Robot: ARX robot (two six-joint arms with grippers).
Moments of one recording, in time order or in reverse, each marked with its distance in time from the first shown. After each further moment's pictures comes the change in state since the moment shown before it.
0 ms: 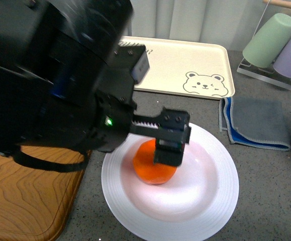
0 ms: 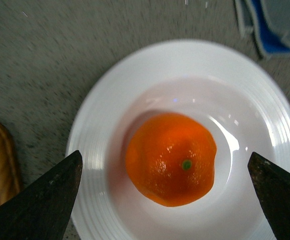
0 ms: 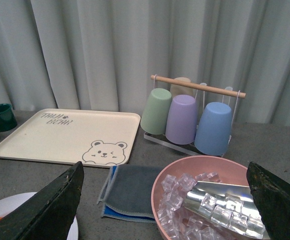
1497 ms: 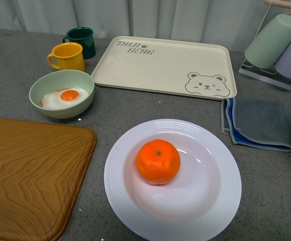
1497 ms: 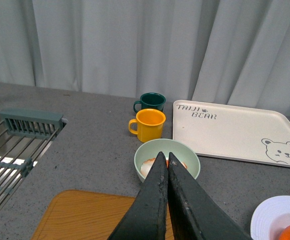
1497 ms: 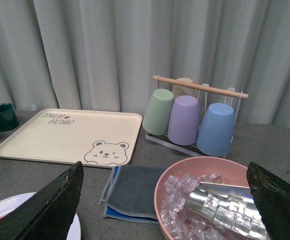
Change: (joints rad) left arm 0.544 -1.310 -0.785 0.283 -0.024 0.248; right arm 0.000 0.000 0.000 0.000 0.000 0.000
